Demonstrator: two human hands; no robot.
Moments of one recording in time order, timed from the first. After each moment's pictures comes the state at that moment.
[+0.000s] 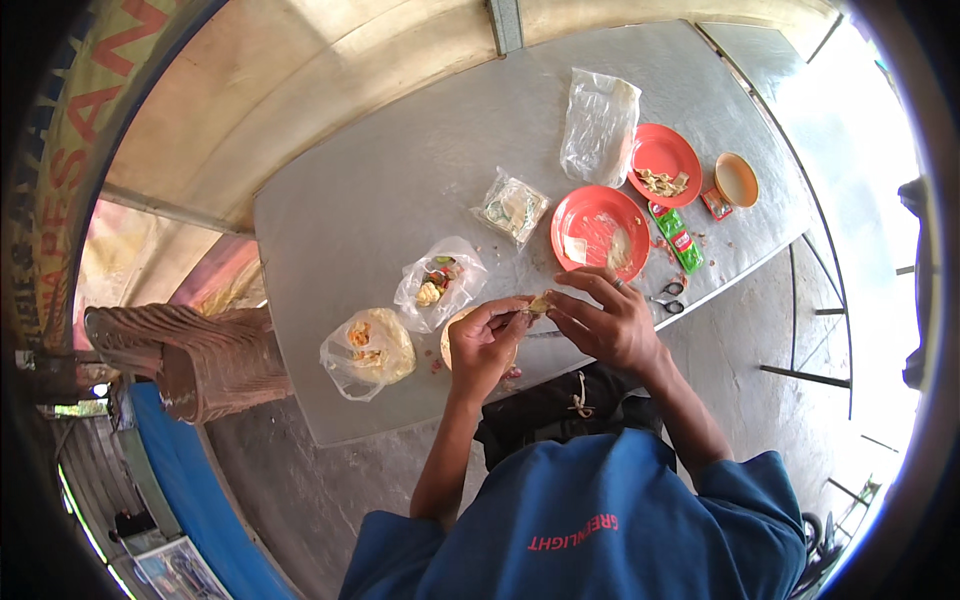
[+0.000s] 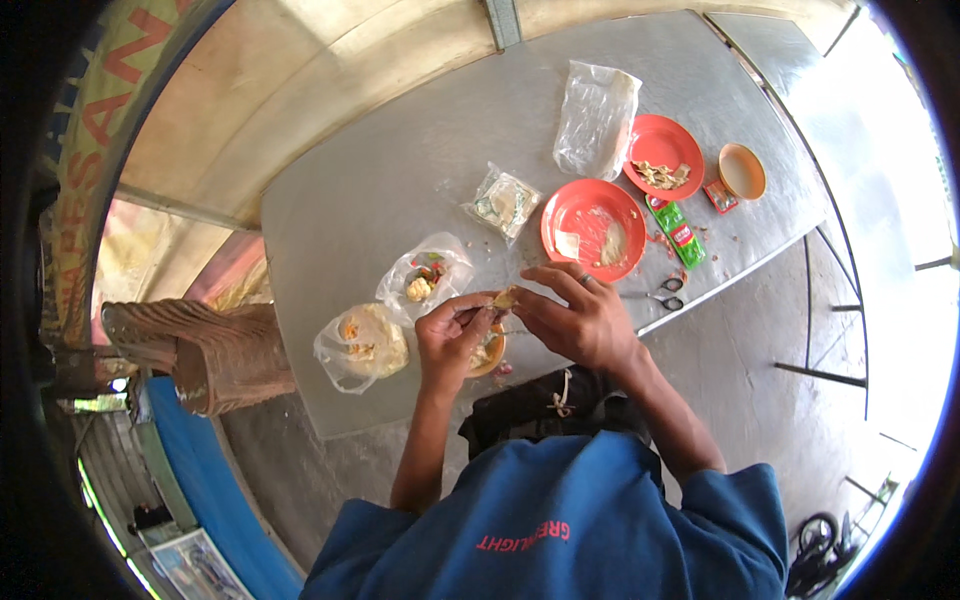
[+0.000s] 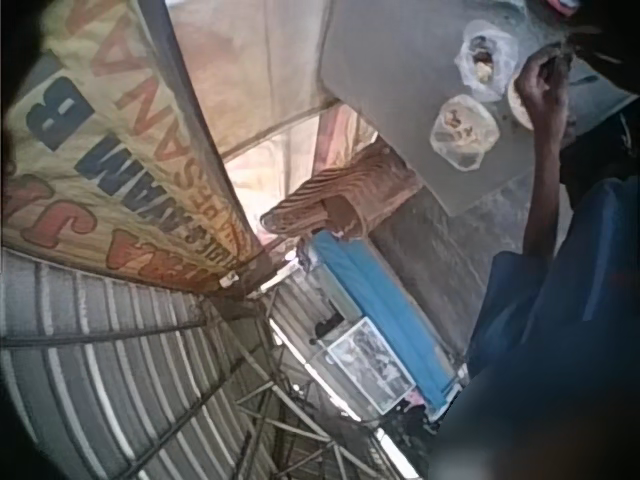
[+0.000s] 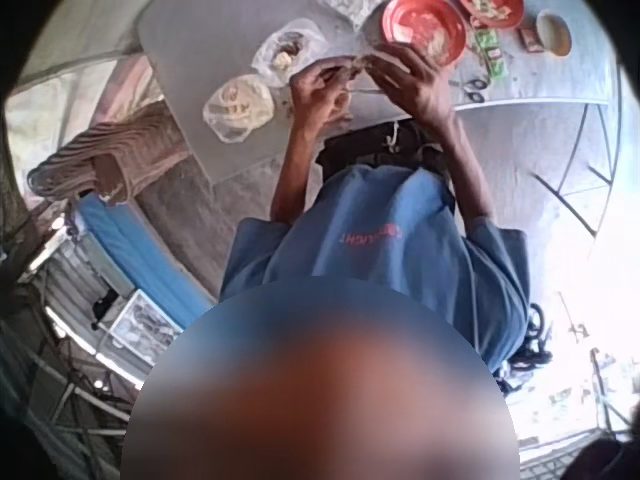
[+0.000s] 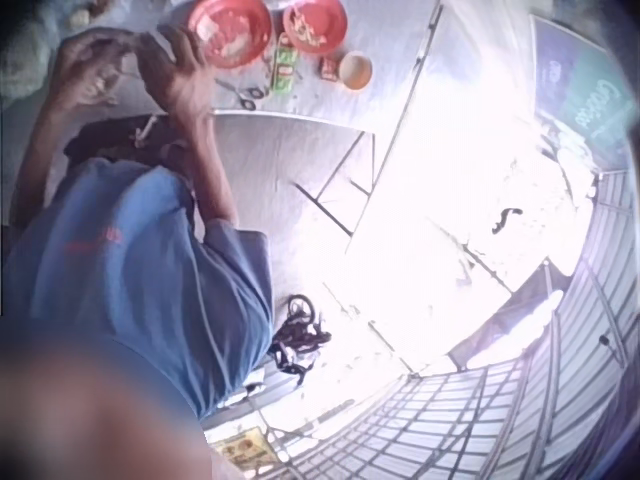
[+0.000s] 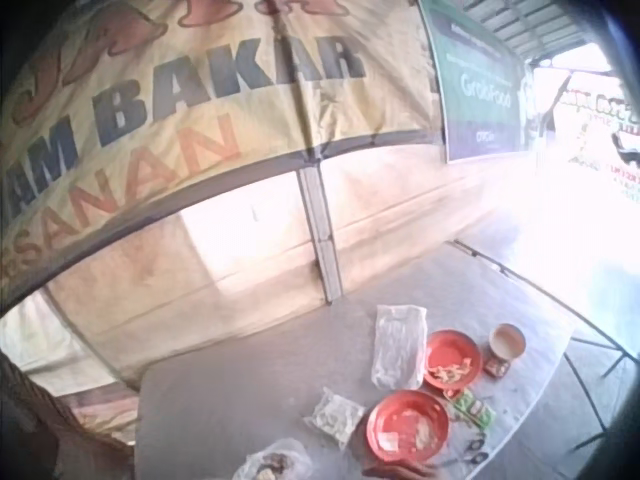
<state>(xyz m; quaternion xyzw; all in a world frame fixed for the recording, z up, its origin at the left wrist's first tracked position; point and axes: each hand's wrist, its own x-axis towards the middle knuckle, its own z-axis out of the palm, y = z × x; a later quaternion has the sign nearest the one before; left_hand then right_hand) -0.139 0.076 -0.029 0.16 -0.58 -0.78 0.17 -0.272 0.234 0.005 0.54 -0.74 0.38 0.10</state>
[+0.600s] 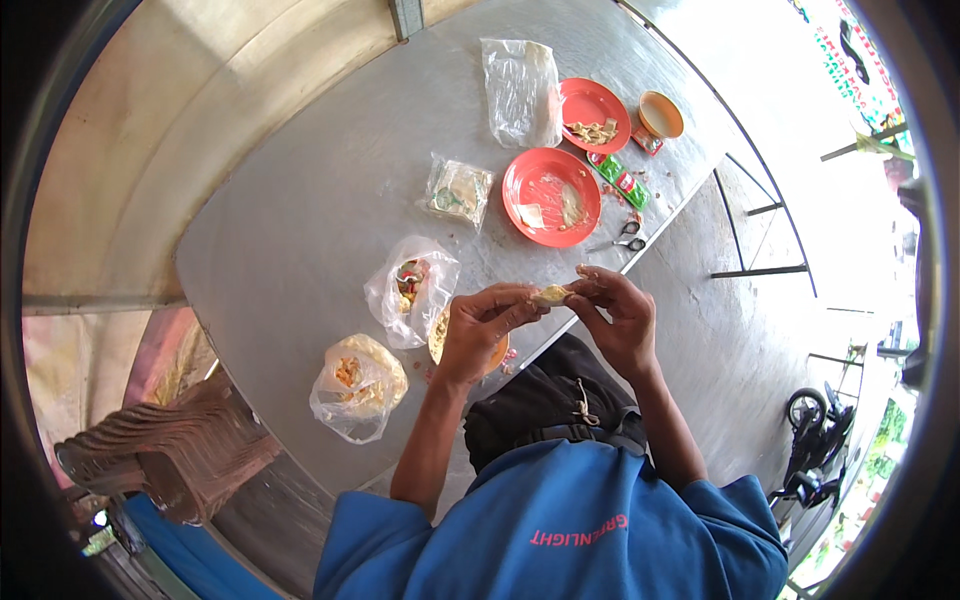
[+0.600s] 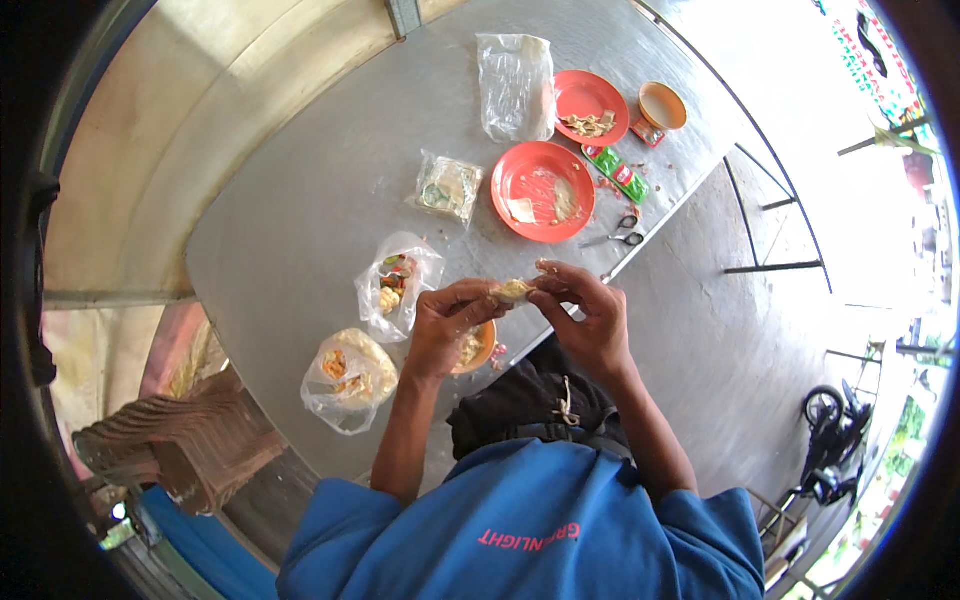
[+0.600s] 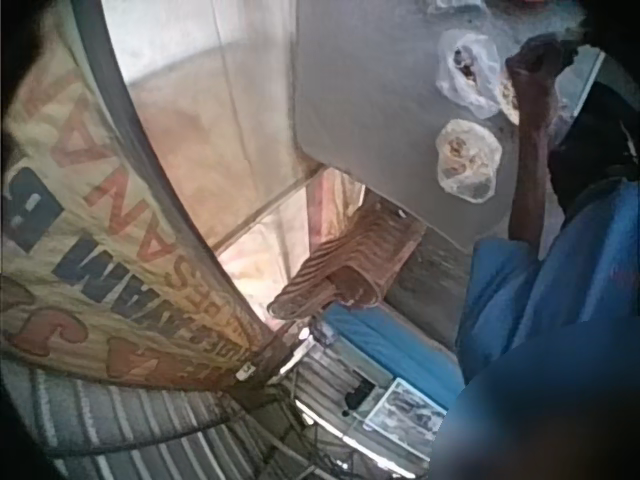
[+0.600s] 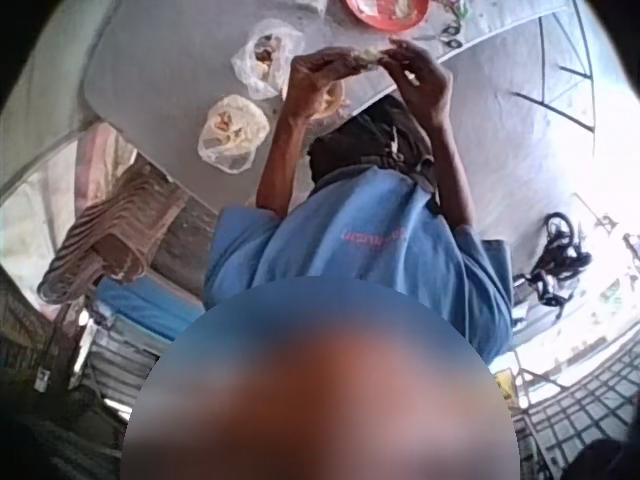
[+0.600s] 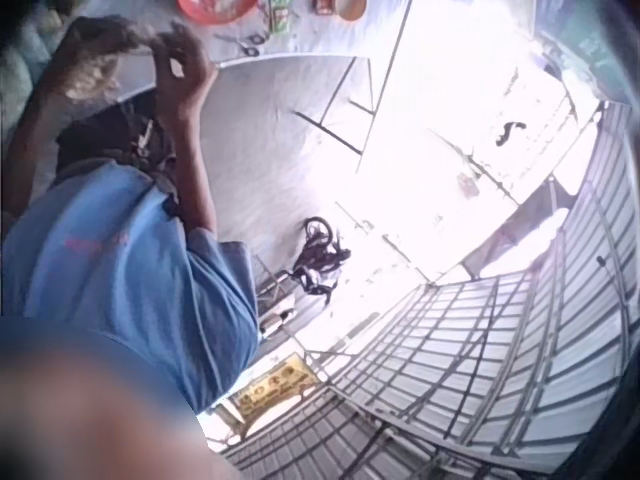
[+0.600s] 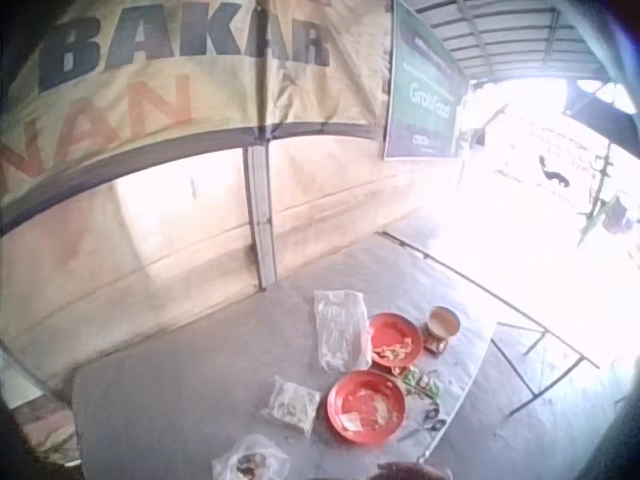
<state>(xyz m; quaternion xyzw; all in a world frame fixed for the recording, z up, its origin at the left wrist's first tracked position) -0.147 0.020 -0.040 0.07 -0.41 -0.91 -0.08 -0.185 0.212 0.007 0.13 -0.78 0.60 -0.03</state>
